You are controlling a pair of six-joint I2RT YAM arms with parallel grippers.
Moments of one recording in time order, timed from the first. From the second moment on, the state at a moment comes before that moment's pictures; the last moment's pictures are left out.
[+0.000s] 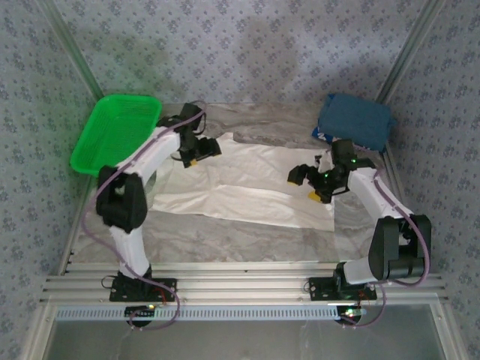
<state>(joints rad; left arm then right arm) -0.38 1.85 1.60 -0.92 0.14 -0.68 0.08 1.42 0.98 -0.79 -0.59 0.43</state>
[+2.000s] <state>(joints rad) -0.22 1.47 1.22 -0.86 0.15 -0.89 0.05 1.68 1.12 -0.84 -0.23 0.51</state>
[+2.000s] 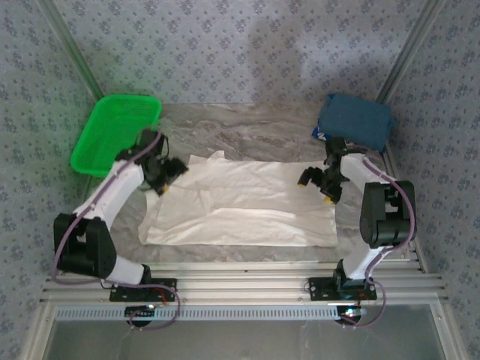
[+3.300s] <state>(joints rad) -0.20 2.34 1.95 -0.91 0.07 -0.48 0.02 1.71 1.26 -0.89 -0.34 0.40</state>
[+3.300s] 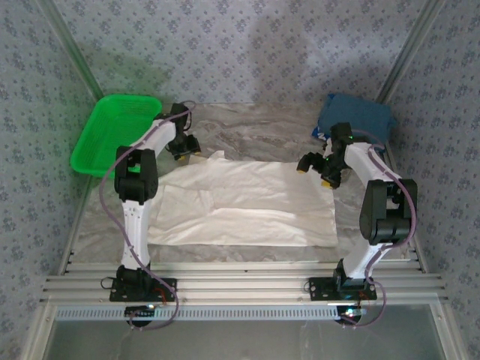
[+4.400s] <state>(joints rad) -0.23 2.40 2.05 -0.99 0.07 -0.39 -0.12 1.87 1.33 -0.84 -0.38 0.40</state>
